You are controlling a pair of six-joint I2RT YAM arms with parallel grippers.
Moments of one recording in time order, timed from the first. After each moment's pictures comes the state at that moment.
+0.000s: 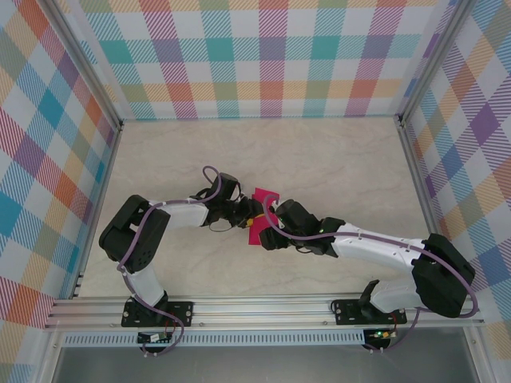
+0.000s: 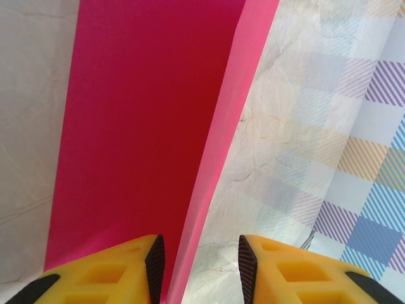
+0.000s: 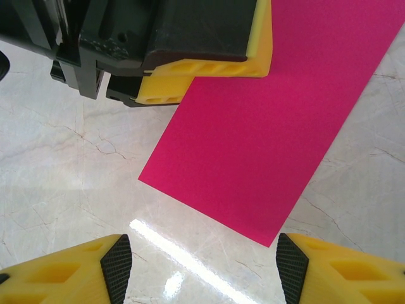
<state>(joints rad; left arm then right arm) -0.57 1.76 0.86 0.05 0.55 -1.08 0.94 1.33 0.74 -0.30 -0.01 0.51</state>
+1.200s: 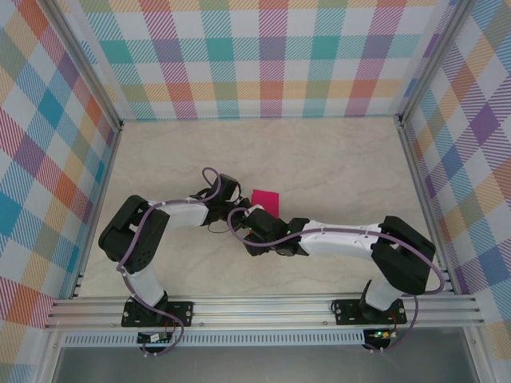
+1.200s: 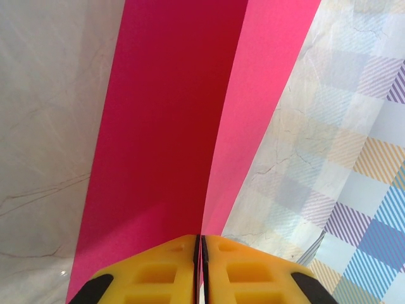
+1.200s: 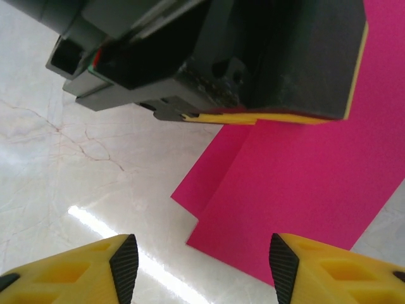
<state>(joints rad) -0.57 1.75 0.87 -0.03 0.54 -1.07 1.10 1.60 0.93 -0.34 0.18 0.44</state>
